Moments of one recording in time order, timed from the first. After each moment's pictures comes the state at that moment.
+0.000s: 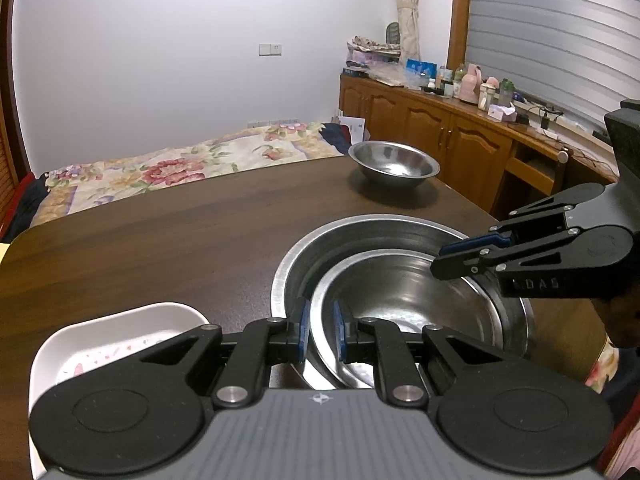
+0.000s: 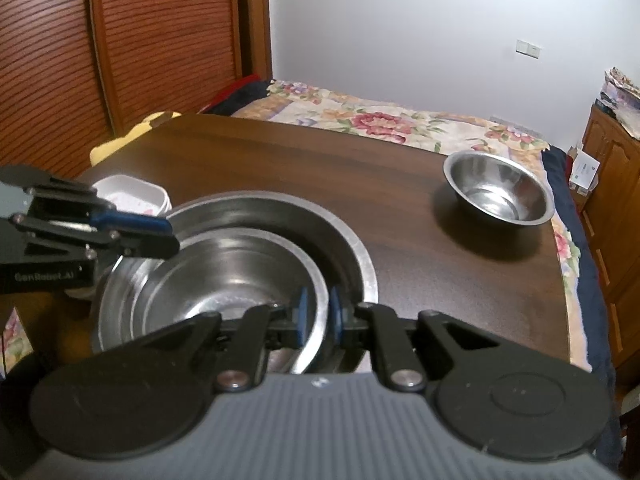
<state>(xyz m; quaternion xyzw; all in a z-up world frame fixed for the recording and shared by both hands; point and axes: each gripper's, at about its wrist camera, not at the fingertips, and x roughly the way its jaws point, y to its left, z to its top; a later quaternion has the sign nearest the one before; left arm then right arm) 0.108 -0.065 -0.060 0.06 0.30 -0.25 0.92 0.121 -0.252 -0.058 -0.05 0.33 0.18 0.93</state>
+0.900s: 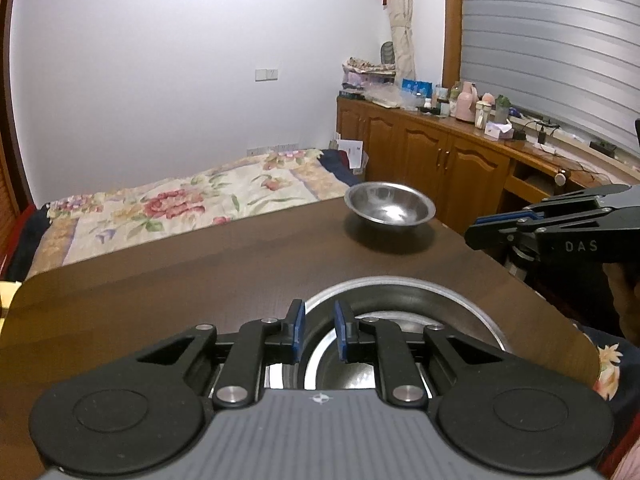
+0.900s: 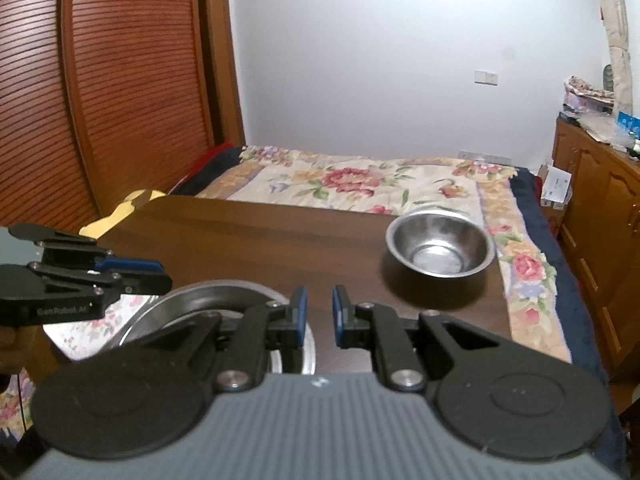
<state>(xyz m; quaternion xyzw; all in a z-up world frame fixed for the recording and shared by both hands) 0.118 -0.077 -0.025 0.07 0.27 -0.25 0.93 0.111 -0.291 -0.017 0.01 0.25 0.15 0.96</state>
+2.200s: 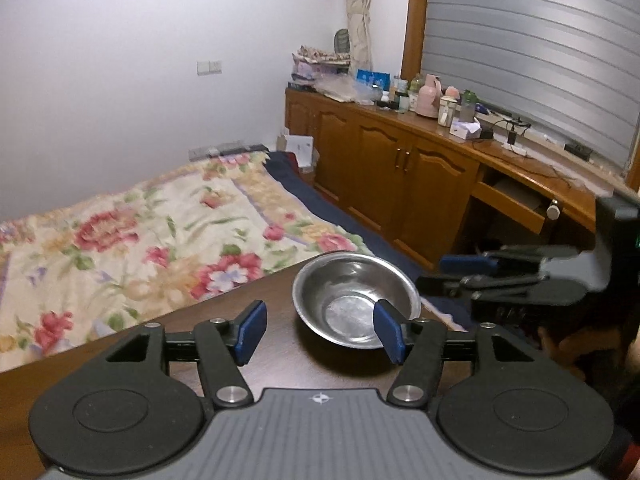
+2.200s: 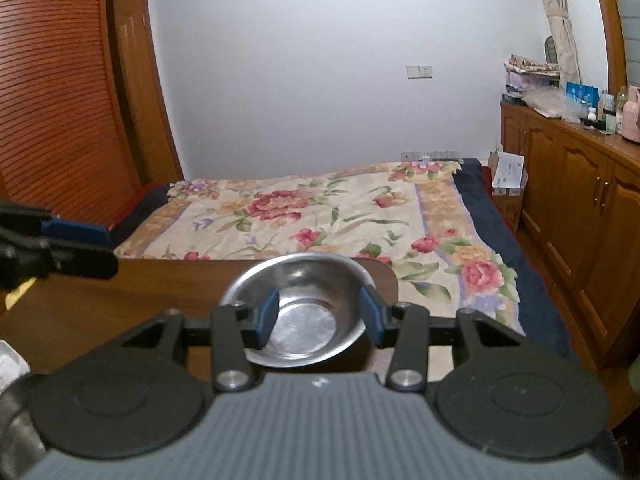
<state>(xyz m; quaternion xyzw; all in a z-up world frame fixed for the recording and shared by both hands) 0.262 -0.171 0.006 0.06 0.30 -0.33 0.89 0.214 -0.381 -0.054 0.07 0.24 0.07 0.97</state>
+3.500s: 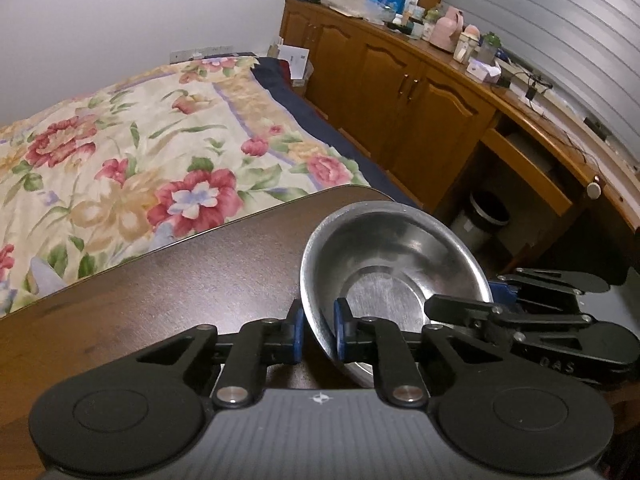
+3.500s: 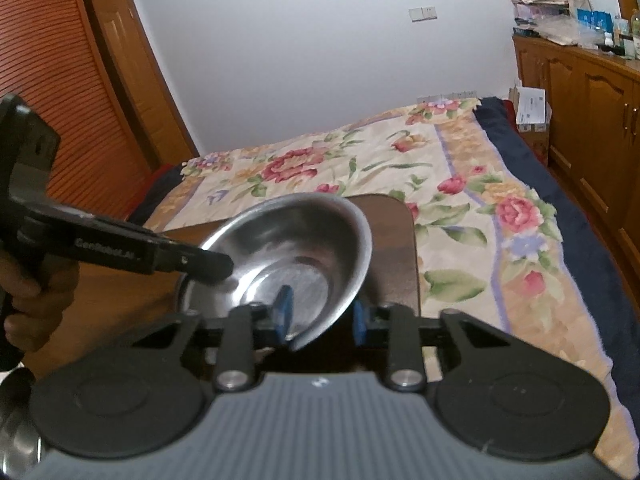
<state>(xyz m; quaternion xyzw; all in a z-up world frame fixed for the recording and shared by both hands) 0.357 -0.220 -0.060 0.05 0.43 -0.34 0.84 0.253 -0.396 -0.095 0.14 0.30 0.11 0.94</state>
